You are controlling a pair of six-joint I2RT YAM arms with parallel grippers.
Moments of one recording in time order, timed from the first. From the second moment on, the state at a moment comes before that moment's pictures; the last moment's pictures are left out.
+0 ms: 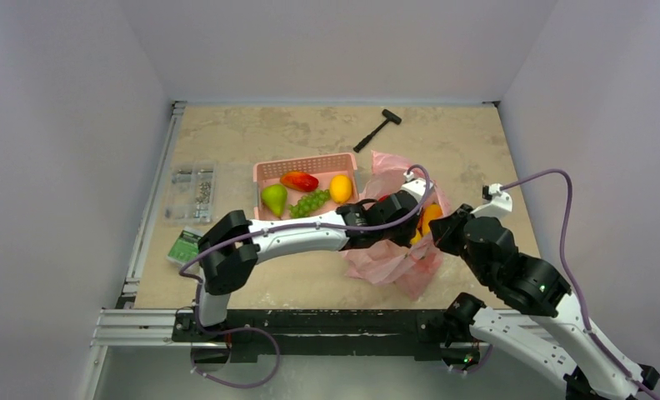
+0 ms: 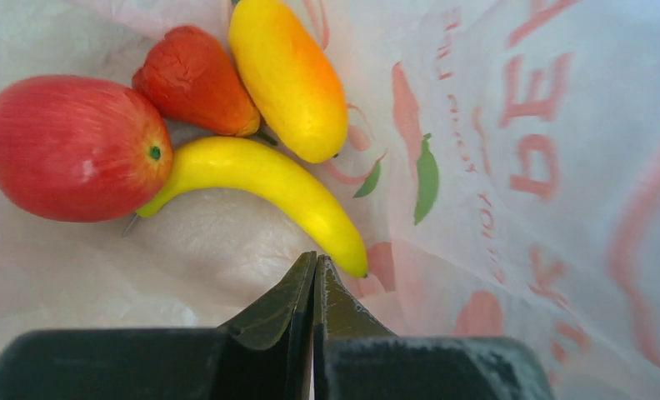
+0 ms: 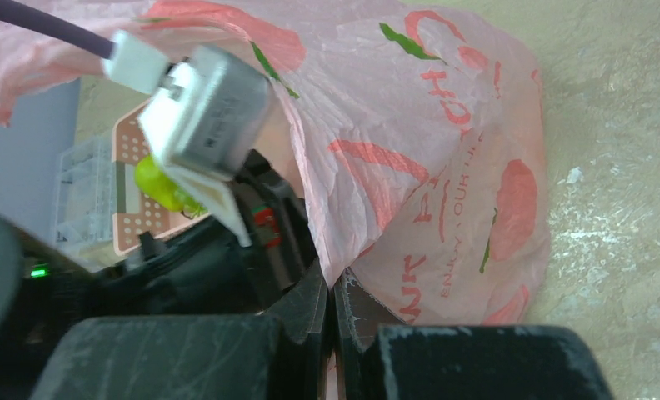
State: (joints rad) left arm -1.19 1.96 1.53 -0.23 -0.16 -0.51; right arm 0.79 0.53 0.91 -0.91 0.55 0.86
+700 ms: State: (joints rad) left arm -1.20 1.82 1.12 0.04 0.00 -0.54; right arm 0.79 0.63 0.73 -1.18 0.51 1.24
